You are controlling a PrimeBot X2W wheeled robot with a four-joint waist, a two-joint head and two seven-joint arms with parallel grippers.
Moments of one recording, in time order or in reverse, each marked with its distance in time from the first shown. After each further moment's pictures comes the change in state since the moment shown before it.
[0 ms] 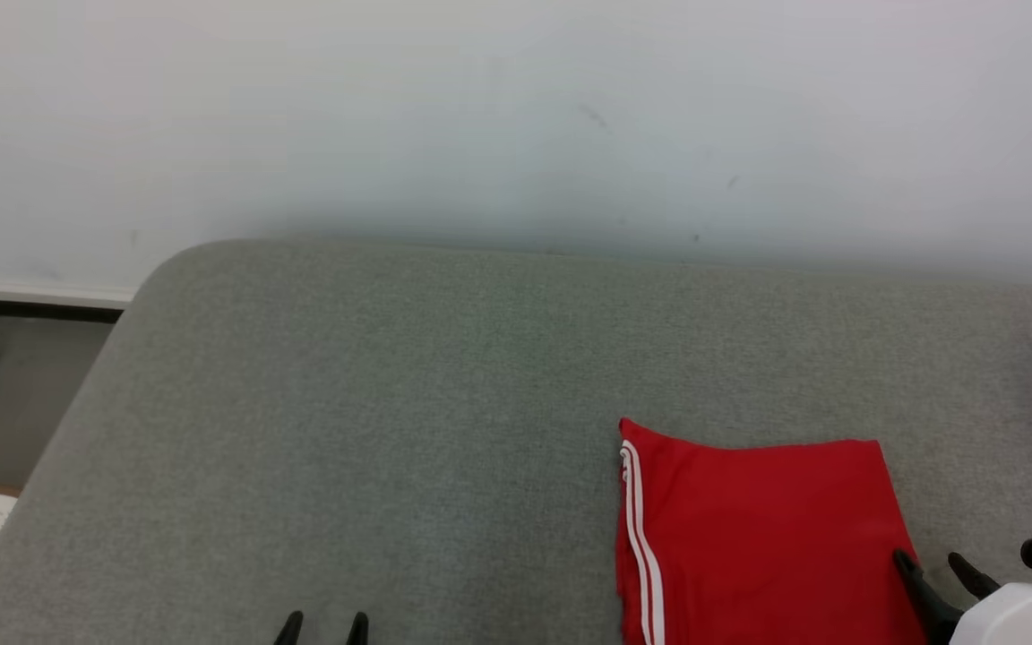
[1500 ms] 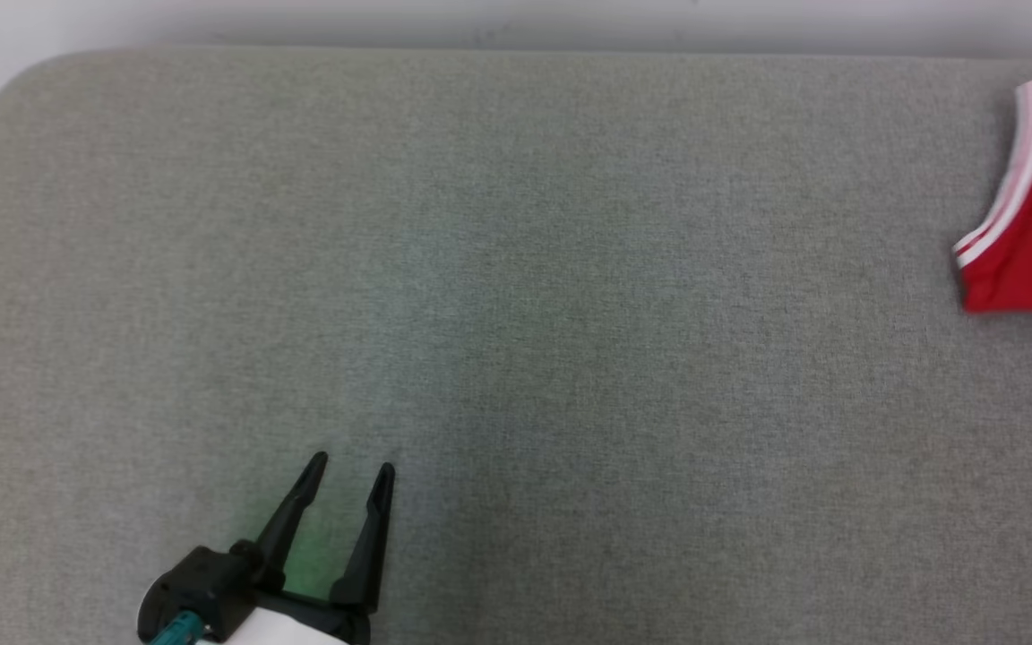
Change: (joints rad) left arm -0.234 0.089 -0.104 -0.061 -0.063 0.000 0.000; right arm -0.689 -0.239 -0.120 0.197 -0.060 -0.001 0.025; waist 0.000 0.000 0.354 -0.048
